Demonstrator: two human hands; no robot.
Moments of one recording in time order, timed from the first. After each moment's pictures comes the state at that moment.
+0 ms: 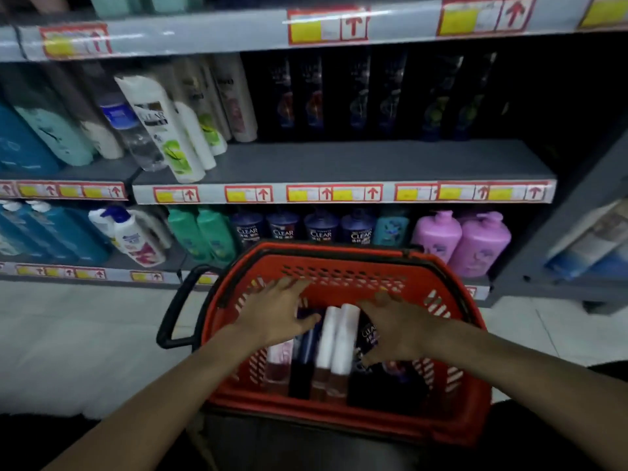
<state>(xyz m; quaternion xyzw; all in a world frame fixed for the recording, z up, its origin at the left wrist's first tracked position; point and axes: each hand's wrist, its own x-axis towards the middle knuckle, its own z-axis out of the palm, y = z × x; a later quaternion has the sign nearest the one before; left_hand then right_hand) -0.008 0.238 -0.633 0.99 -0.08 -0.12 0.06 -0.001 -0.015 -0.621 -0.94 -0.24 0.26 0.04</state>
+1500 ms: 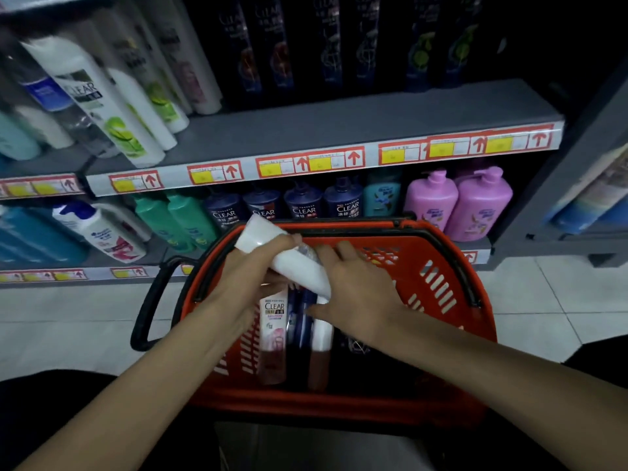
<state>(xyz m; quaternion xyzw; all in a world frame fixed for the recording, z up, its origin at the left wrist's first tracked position) -0.007 0.200 -0.577 0.70 0.26 -0.08 0.67 -0.012 0.032 -0.606 -0.96 -0.18 0.05 0.18</state>
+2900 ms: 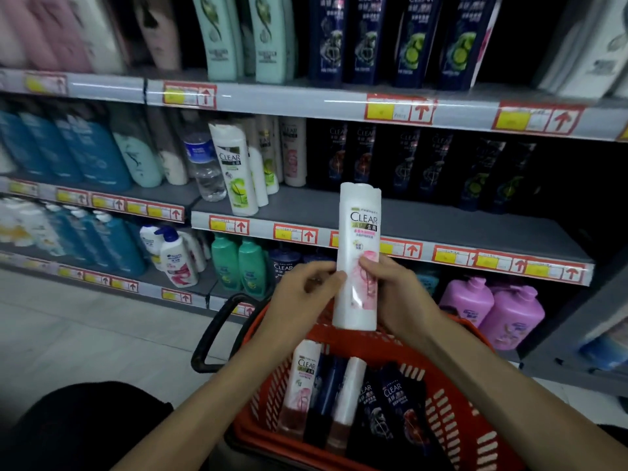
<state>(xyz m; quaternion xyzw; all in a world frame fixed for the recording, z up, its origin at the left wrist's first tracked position) -0.029 0.242 -0.526 0.77 0.01 0.09 0.63 0.030 0.077 -0.523 -0.51 -0.03 0.23 0.83</state>
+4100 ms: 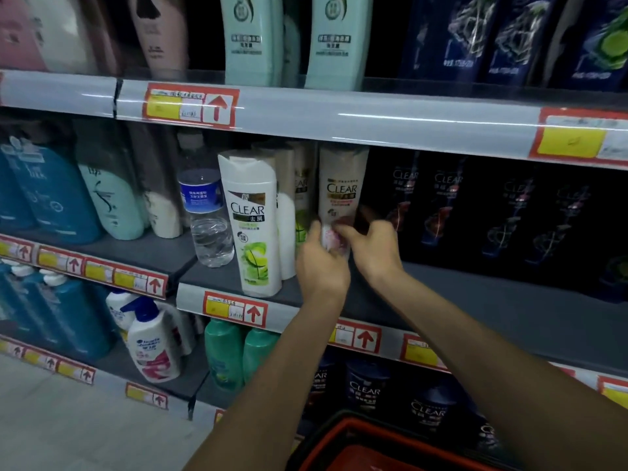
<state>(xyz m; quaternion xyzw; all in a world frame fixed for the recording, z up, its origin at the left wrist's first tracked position) 0.268 0.346 -0.552 0.77 0.16 0.27 0.56 0.319 0.273 -0.536 -0.79 -0.13 -0.13 0.59</state>
